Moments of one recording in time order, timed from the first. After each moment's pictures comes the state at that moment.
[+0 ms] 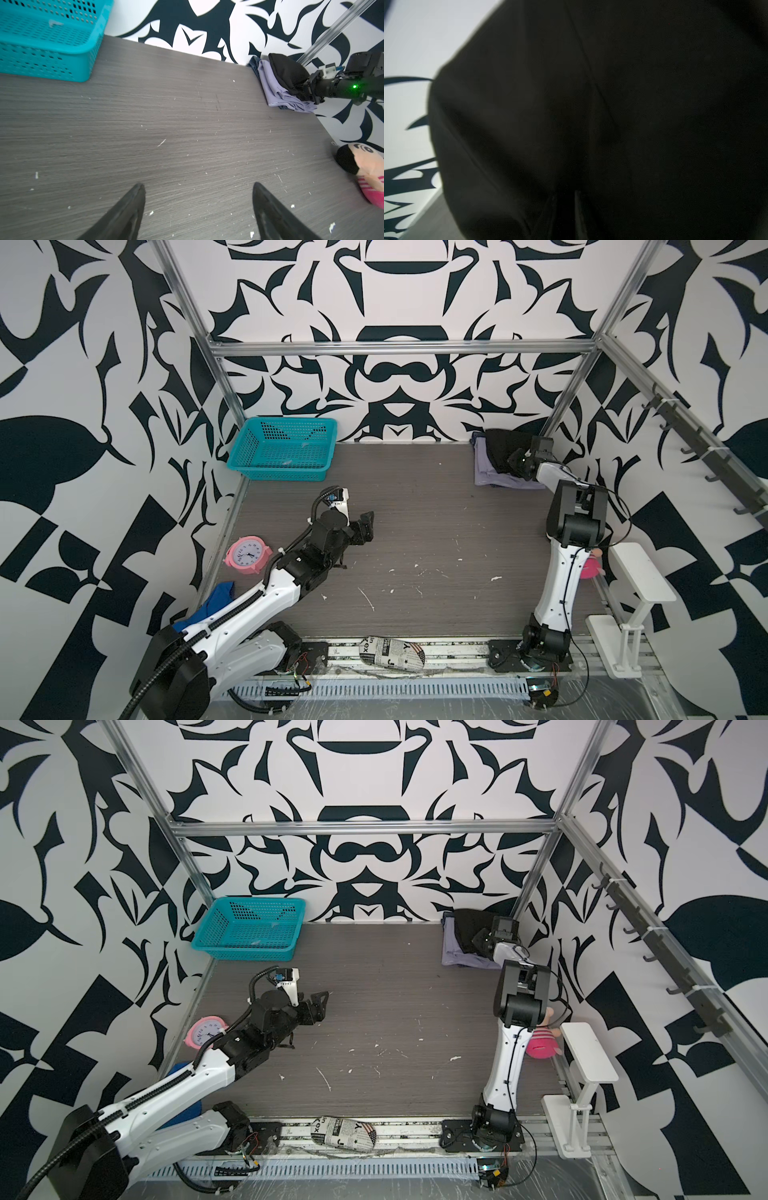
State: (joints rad) left arm -0.67 1.01 0.61 -0.02 -0.23 -0.49; right arm -0.22 2.30 1.76 -0.17 -0.16 0.62
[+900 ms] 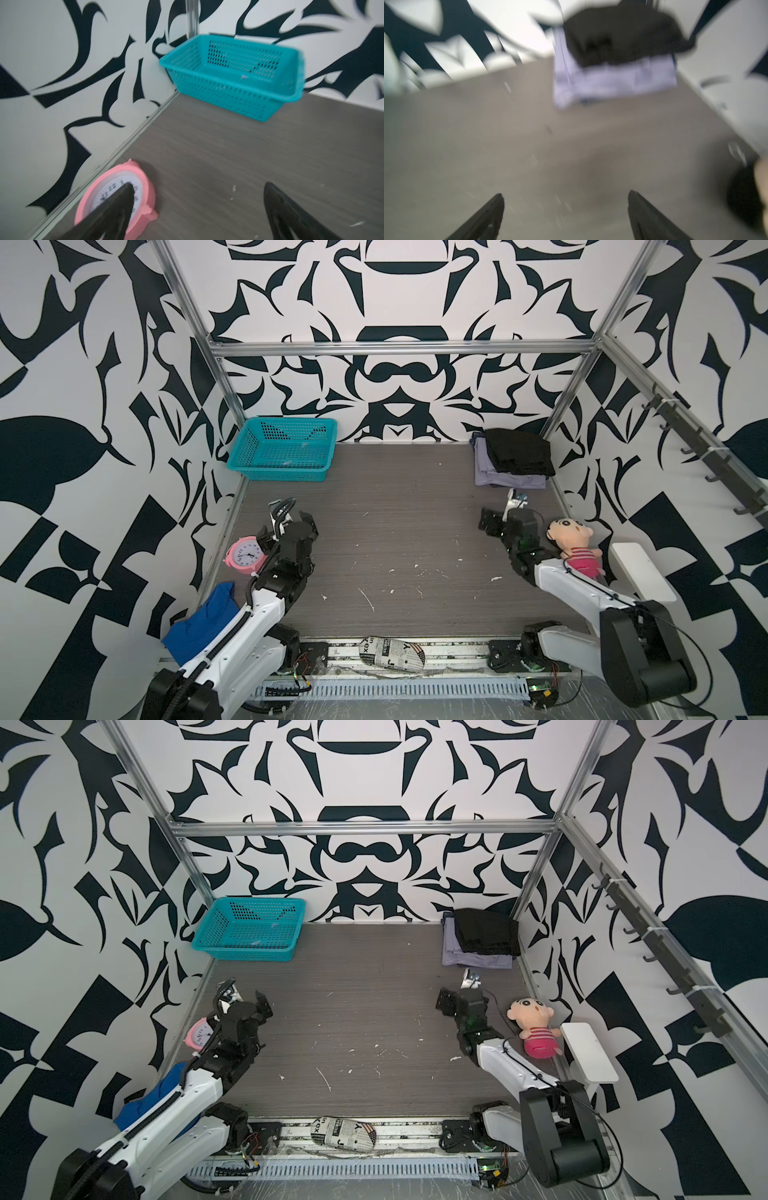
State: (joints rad) left arm -0.34 0.87 0.32 0.10 -0.77 -0.27; right arm 0.19 1.19 0.37 0.26 0.30 0.26
